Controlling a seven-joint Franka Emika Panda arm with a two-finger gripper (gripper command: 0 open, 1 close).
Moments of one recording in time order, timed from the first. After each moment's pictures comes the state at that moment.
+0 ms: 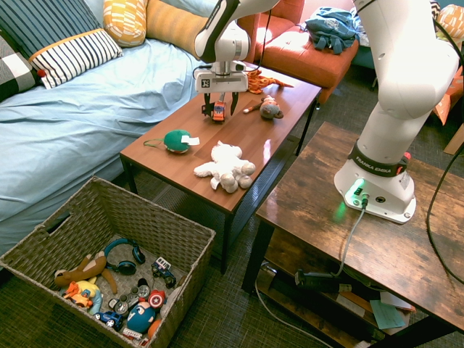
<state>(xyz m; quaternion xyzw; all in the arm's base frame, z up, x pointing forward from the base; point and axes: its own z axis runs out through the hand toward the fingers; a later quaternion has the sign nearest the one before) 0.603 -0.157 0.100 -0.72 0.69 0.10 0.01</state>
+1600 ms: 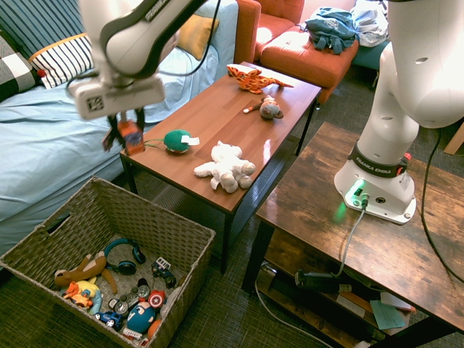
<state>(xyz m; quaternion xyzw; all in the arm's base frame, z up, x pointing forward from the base) 0.541 0.380 0.233 -0.85 0.53 0.01 -0.01</state>
